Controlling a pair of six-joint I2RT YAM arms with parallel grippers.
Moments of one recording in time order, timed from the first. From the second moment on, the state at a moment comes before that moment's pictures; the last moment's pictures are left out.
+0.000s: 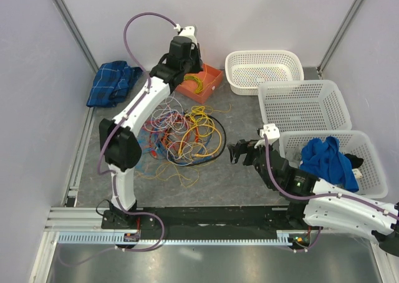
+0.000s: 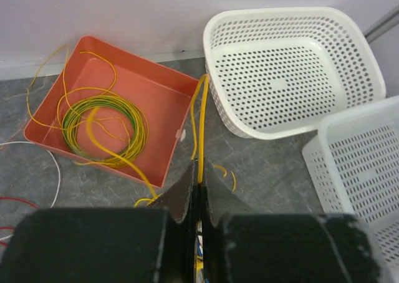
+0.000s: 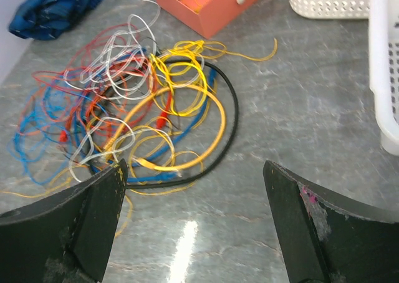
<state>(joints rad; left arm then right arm) -0.50 1.96 1.97 -0.36 -0.11 -0.32 1.06 0.76 0.57 -0.07 0.68 0.46</state>
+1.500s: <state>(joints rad) -0.54 1.60 1.42 -0.17 -0.18 -0.51 1.06 0.80 0.41 0.14 0.75 0.48</state>
